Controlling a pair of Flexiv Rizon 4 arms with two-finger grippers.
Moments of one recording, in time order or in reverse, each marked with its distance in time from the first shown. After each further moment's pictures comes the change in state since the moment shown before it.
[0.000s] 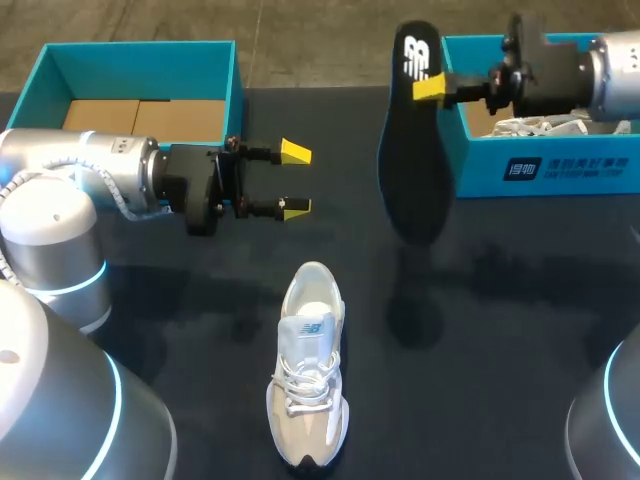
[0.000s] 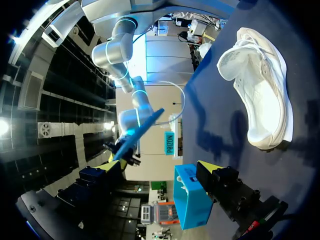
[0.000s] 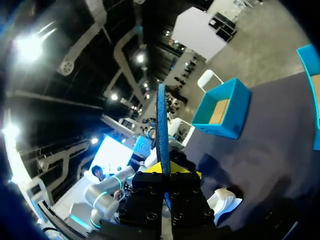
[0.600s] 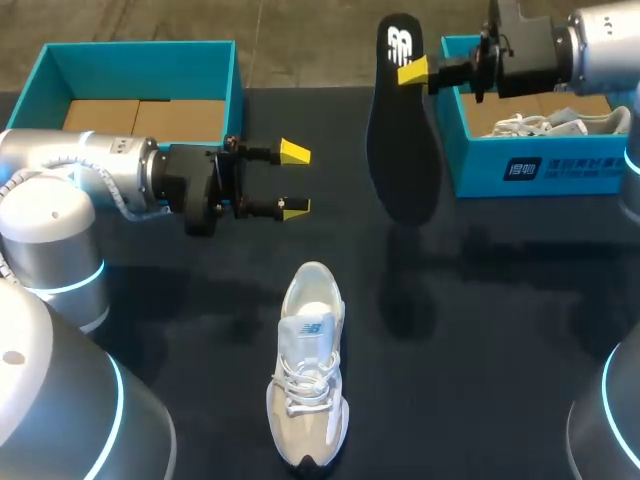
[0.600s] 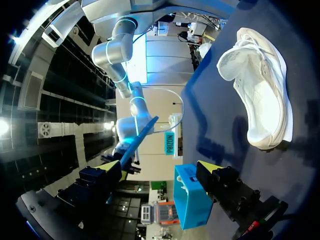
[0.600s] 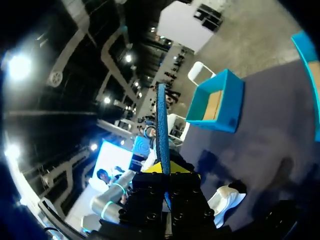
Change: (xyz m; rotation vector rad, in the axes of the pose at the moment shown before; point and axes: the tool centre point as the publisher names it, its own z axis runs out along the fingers) left arm 0.000 0.000 -0.001 0.000 -0.001 0.000; right arm -0.013 0.019 0.014 0.042 -0.027 0.151
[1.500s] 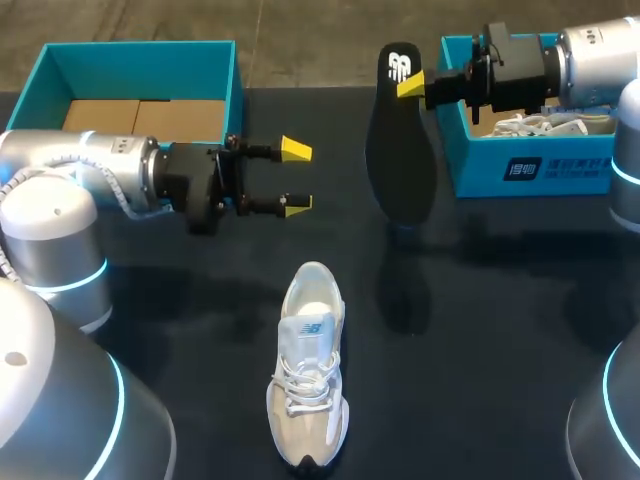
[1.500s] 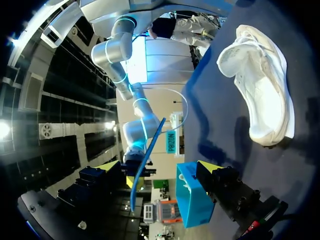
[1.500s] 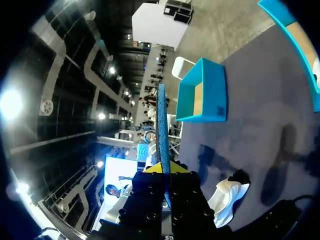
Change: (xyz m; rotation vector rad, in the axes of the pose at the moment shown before) left arm -0.006 0.005 0.003 -0.020 -0.018 0.022; right arm -0.040 0.011 0.004 -0.001 -0.017 0.202
